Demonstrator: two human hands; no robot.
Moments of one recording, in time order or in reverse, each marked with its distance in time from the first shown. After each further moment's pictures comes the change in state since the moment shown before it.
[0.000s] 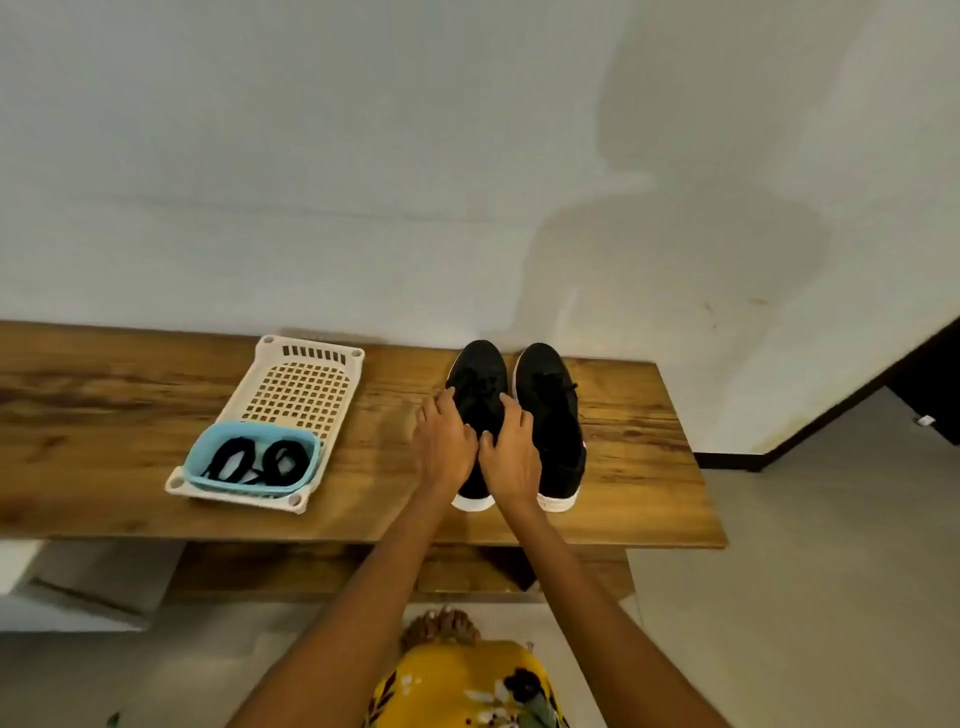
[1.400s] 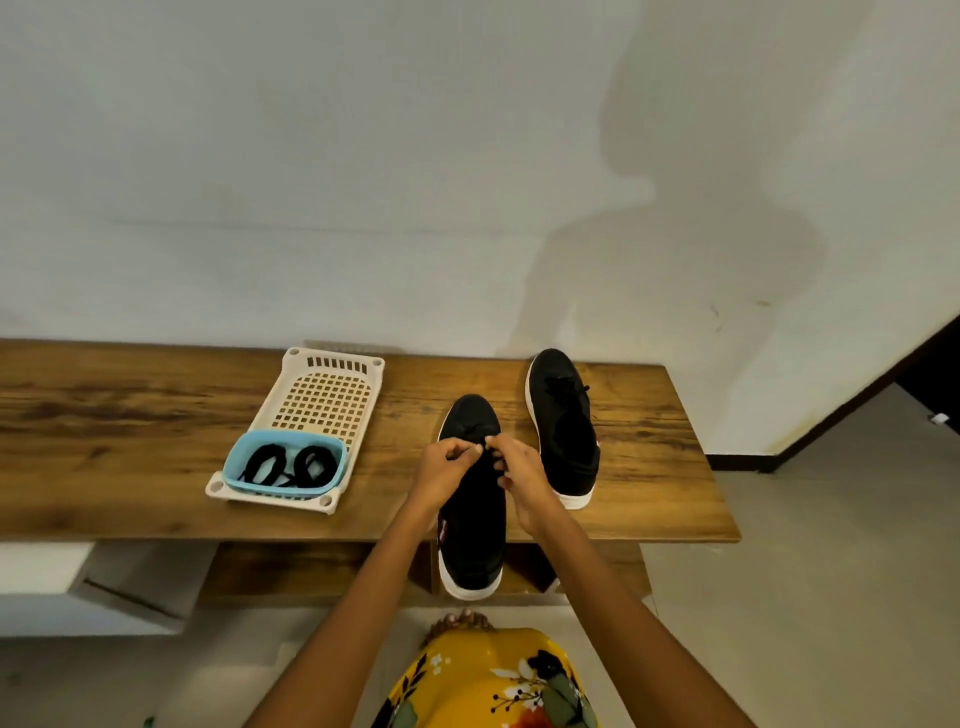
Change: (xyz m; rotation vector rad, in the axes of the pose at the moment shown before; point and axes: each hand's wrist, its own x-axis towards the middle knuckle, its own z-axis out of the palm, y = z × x) left_hand -0.032 -0.027 -0.040 -0.624 -0.281 -0.183; right_hand -0.021 -0.007 -0.008 0.778 -0.295 0.440
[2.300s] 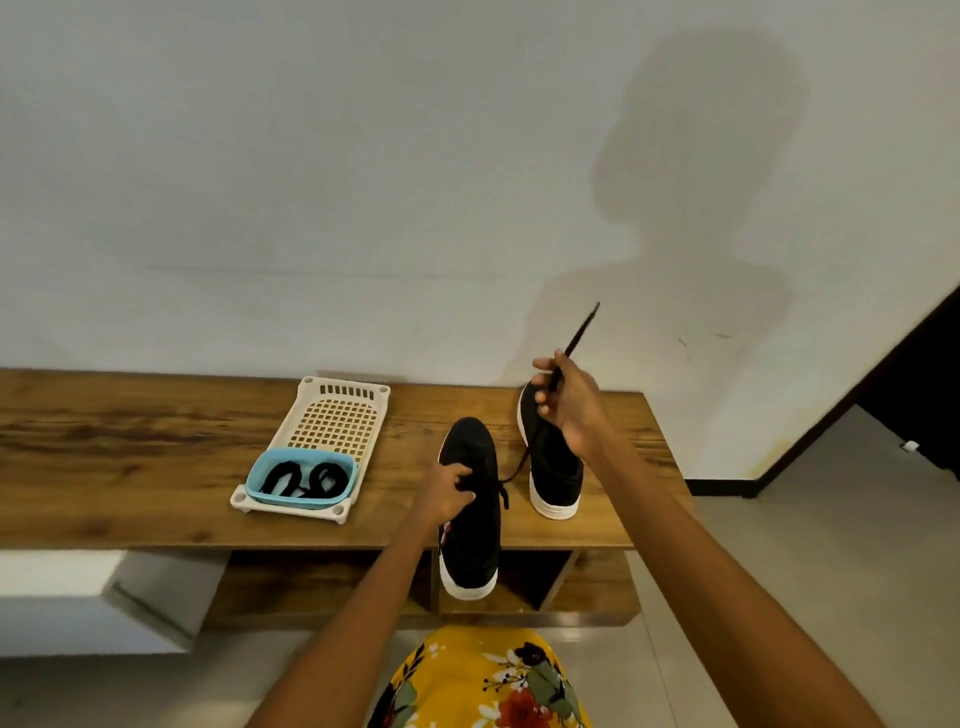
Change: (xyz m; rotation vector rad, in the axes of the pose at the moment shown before) left_hand -0.019 0.000 -0.008 0.419 -0.136 -0.003; right_hand -0.055 -0.126 -0.042 0.224 -0.010 -0.211
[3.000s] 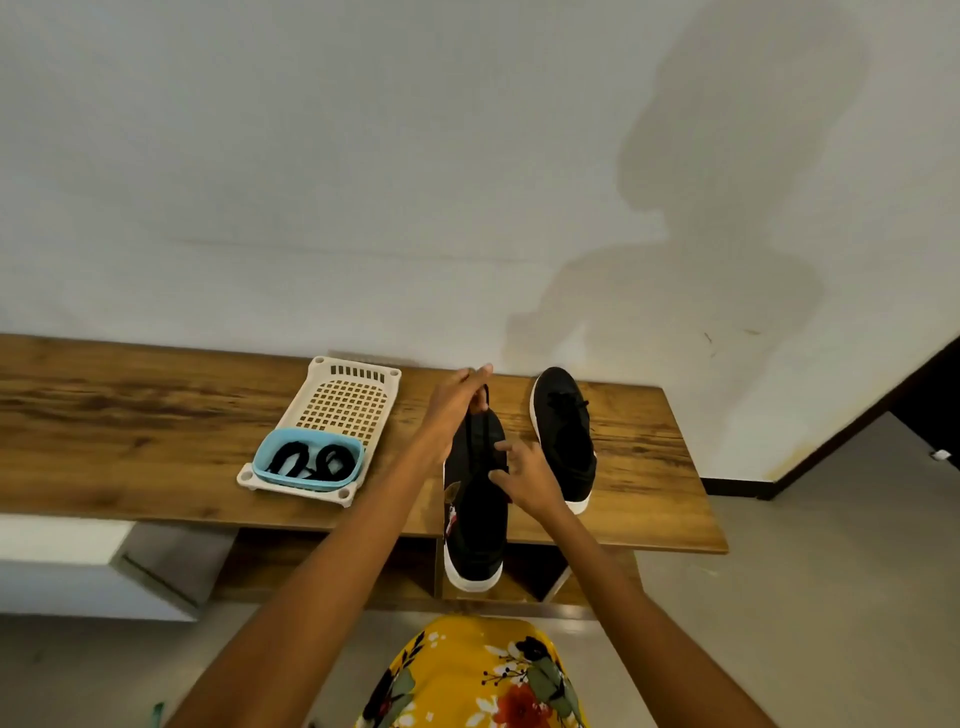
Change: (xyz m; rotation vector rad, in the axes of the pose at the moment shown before) left_hand -0.007 0.082 -0.056 -0.705 0.168 0.100; right_hand 0.019 0.135 -0.009 -1.032 -0.178 -0.139
